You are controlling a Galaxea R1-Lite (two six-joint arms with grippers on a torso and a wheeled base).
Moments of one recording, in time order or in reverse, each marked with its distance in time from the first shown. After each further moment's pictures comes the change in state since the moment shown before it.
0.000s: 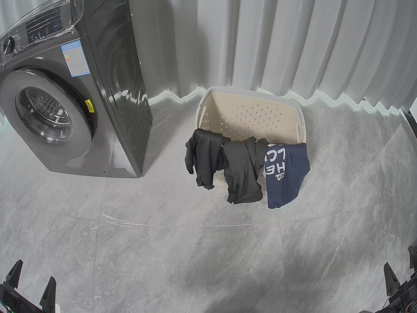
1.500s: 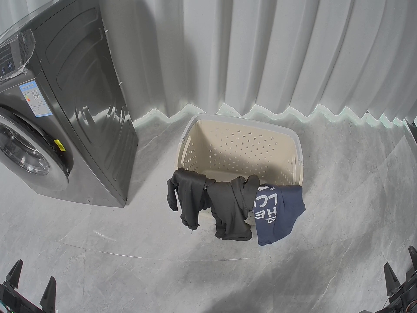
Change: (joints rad) left arm 0.000 0.000 0.000 0.000 0.001 0.000; right arm 0.001 0.000 0.000 0.000 0.000 0.000
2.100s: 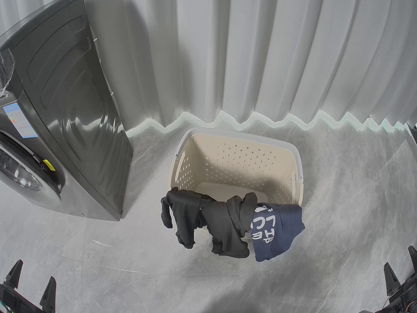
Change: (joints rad) left arm 0.000 0.000 0.000 0.000 0.000 0.000; right arm -0.001 0.000 0.000 0.000 0.000 0.000
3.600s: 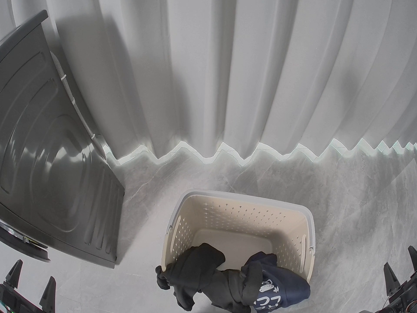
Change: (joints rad) left arm -0.001 0.000 0.000 0.000 0.000 0.000; right arm 0.000 0.000 0.000 0.000 0.000 0.000
